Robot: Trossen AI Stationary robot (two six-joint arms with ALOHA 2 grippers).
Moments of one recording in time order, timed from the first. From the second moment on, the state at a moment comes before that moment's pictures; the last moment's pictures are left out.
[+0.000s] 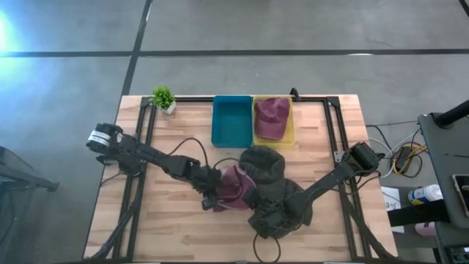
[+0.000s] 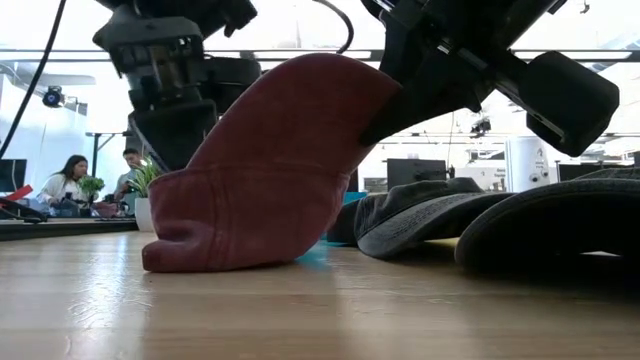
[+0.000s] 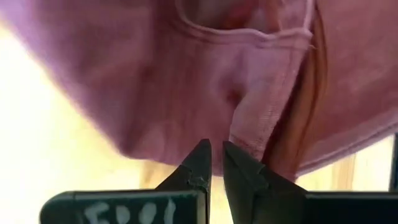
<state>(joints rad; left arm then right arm) -0.24 1.59 0.88 -0.26 0.14 -0.59 0.56 1.94 1.30 -0.40 0.70 -0.58</state>
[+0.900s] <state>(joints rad) -0.25 1.83 1.00 0.08 0.07 -0.57 0.55 1.98 1.30 -0.35 0.62 -0.66</state>
